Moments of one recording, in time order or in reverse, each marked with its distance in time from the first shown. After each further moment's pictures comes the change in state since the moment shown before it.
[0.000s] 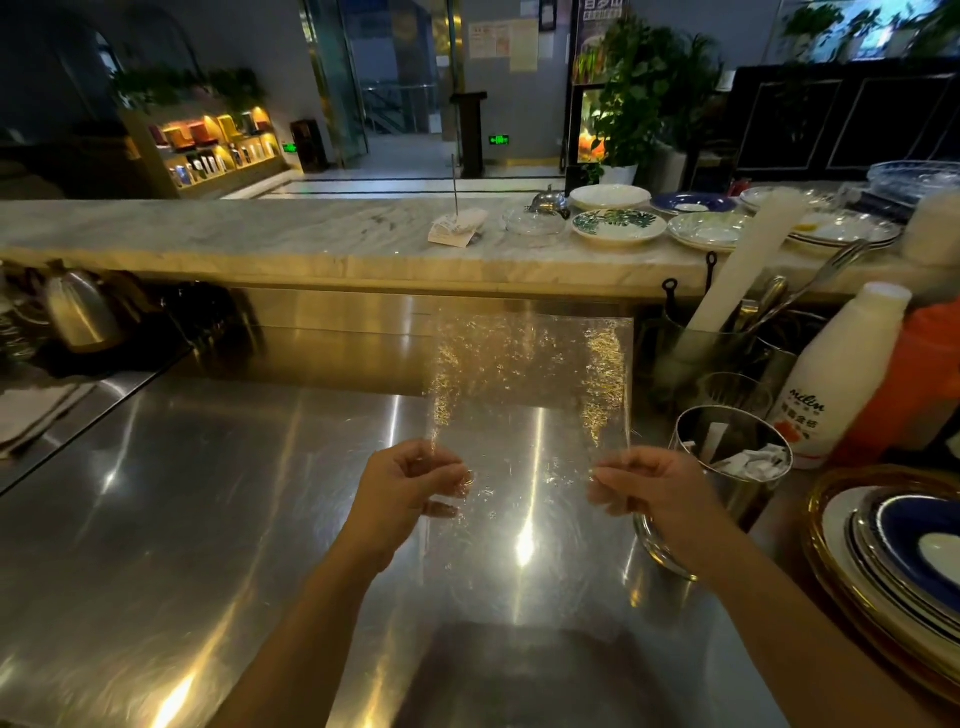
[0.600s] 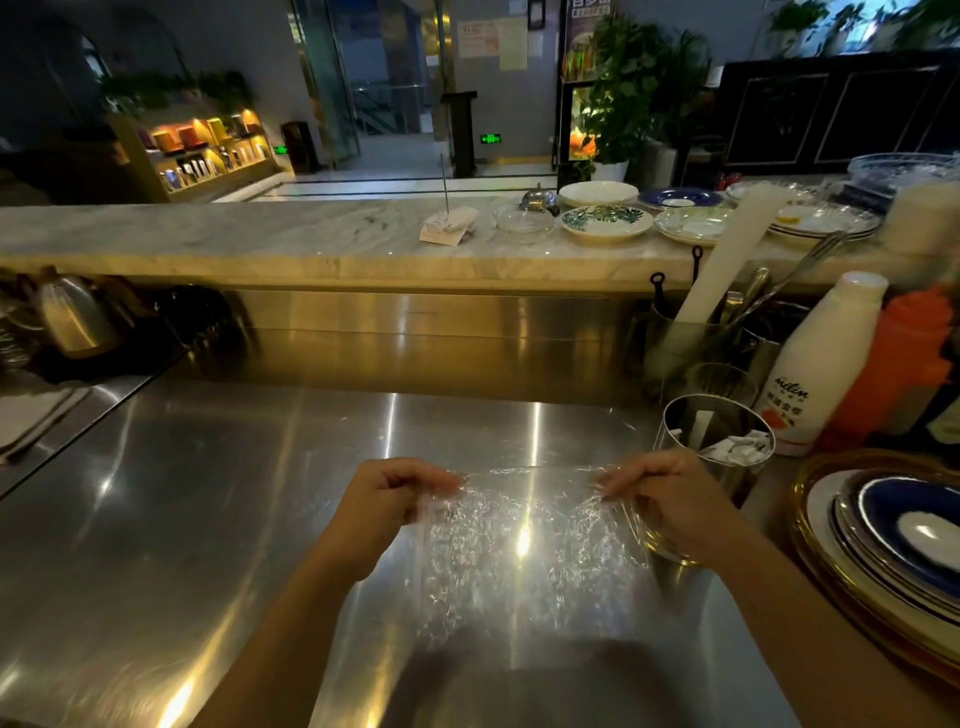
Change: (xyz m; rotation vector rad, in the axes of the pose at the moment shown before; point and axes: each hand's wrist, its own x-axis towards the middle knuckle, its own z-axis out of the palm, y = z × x) left_hand -0.015 -0.003 -0.012 0.002 -0.129 0.010; right_hand -0.008 0.006 -0.015 0.044 -0.090 0.011
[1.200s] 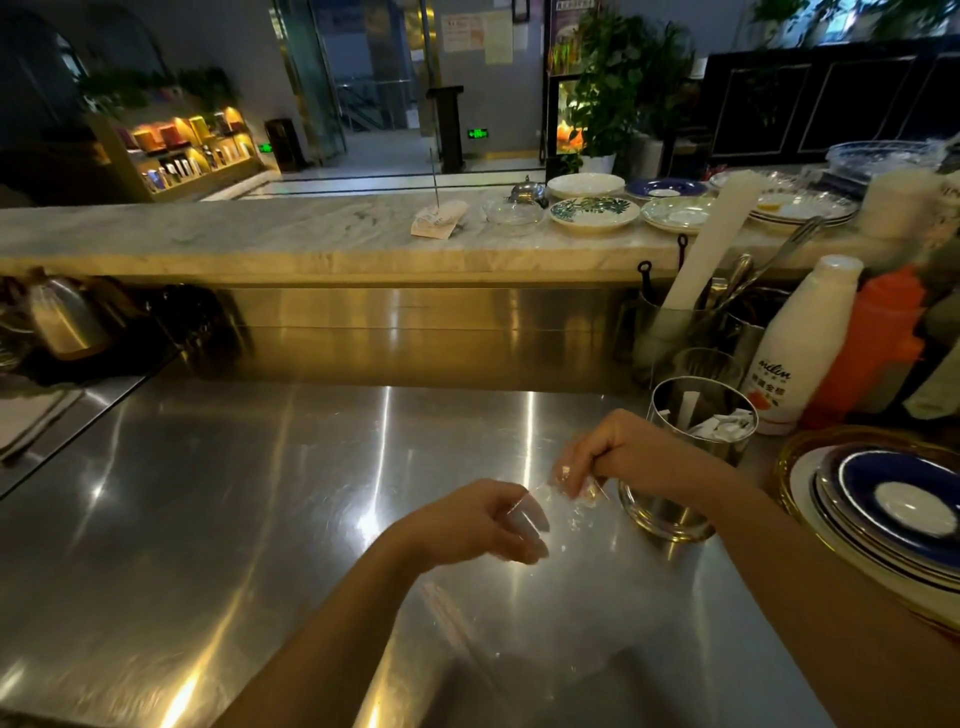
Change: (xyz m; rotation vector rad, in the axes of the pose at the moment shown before) left_hand 0.003 0.004 0.058 0.322 -0.602 -0.228; right_hand -0.001 -0.057 0.029 -0.658 -0.409 -0.033
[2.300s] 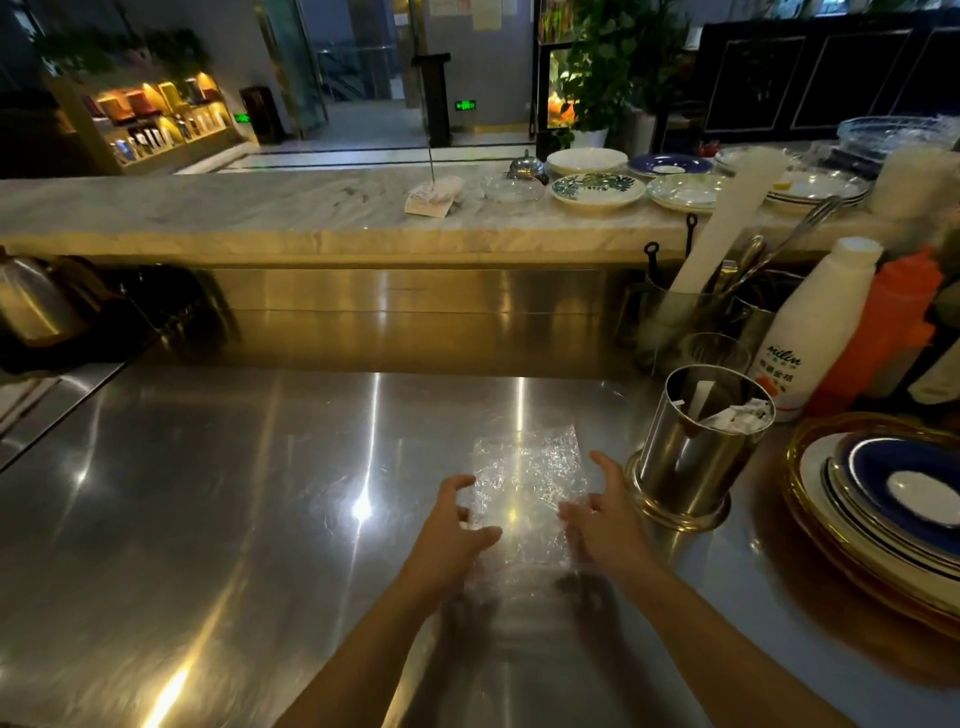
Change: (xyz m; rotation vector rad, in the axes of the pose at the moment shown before) left_hand 0.009 -0.068 0.014 -0.195 0.581 -0.197; right_hand 0.018 0.076 0.104 0.500 0.660 0.435
